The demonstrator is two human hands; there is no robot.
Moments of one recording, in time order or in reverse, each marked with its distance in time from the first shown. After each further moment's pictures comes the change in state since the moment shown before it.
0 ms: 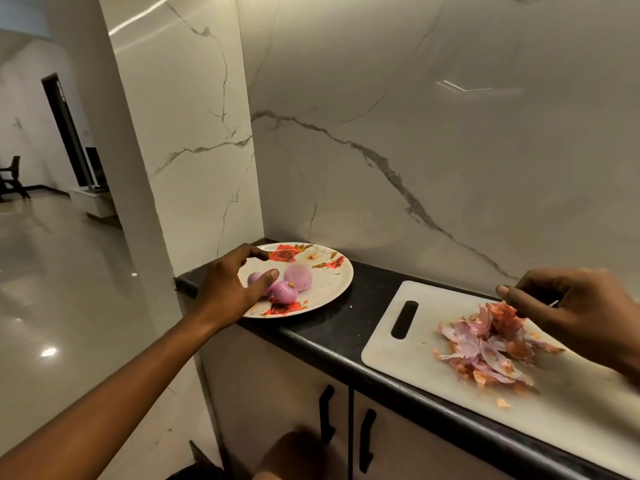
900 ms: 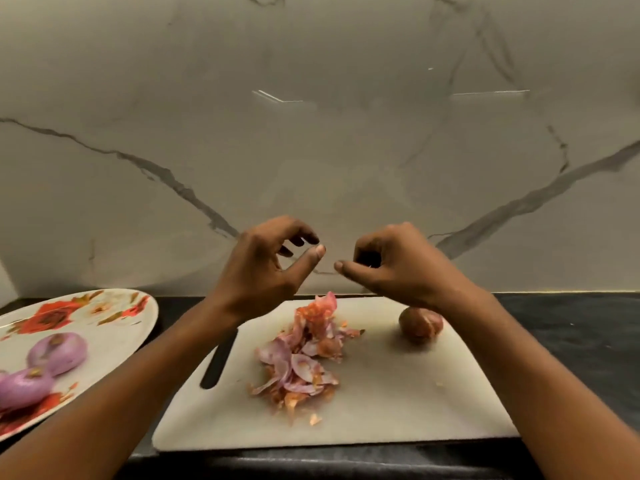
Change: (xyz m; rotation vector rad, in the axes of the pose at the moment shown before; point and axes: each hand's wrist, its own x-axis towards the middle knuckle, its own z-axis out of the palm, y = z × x) left_hand 0.046 0.258 0.185 -0.471 -0.233 0.742; right_hand 0.010 0.022 -0.055 -0.181 -0.001 0.112
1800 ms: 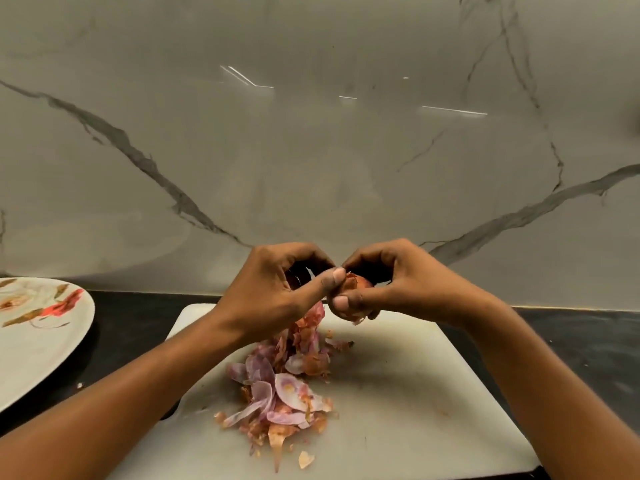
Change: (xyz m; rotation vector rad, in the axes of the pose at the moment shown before) left_hand -0.011 -0.017 0.039 -0.397 -0.137 -0.109; right_hand -0.001 0.014 -0.002 0.436 -0.315 0.221
